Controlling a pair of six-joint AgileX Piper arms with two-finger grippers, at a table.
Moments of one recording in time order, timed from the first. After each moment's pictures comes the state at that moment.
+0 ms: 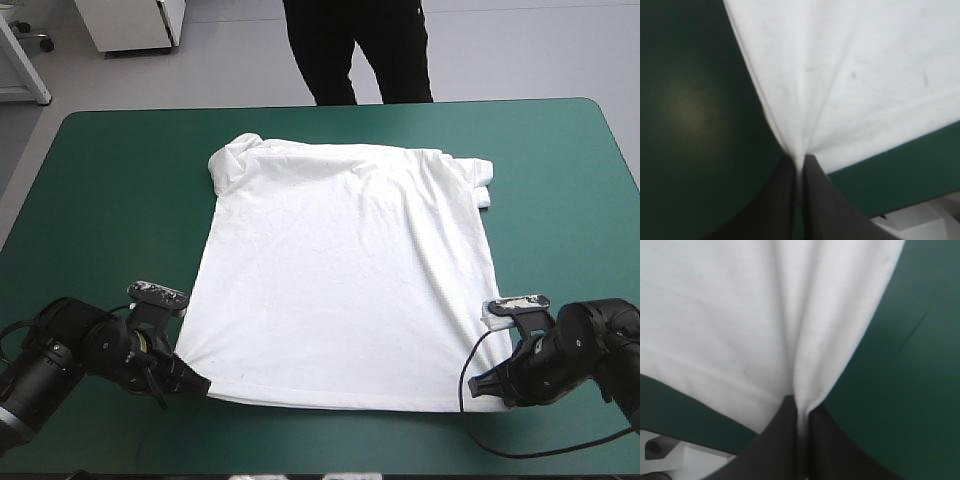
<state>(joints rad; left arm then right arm) -0.42 0.99 -0.78 -0.03 1.23 -0.07 0.22 1.03 -0.71 0.14 1.21 -0.03</state>
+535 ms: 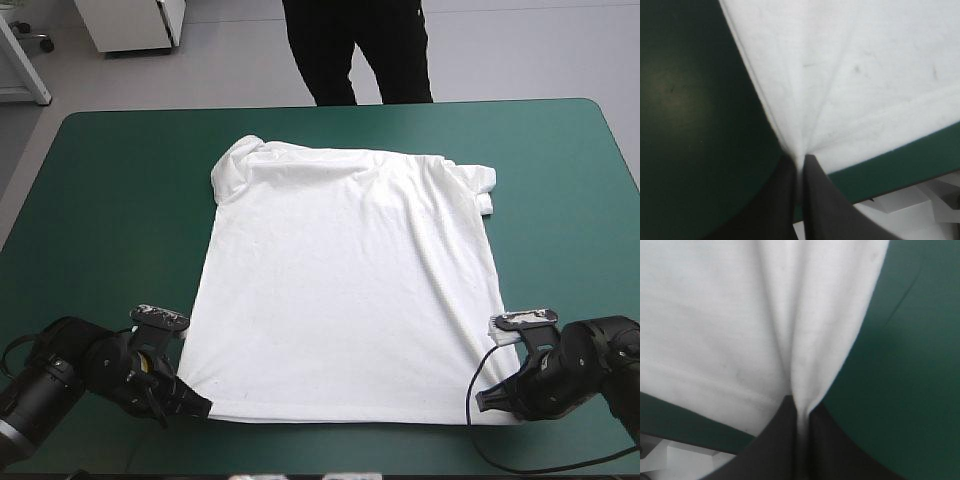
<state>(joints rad) -0.42 0.95 -0.68 -0.09 1.22 -0.07 0.22 0.98 -0.64 0.09 1.20 0.00</state>
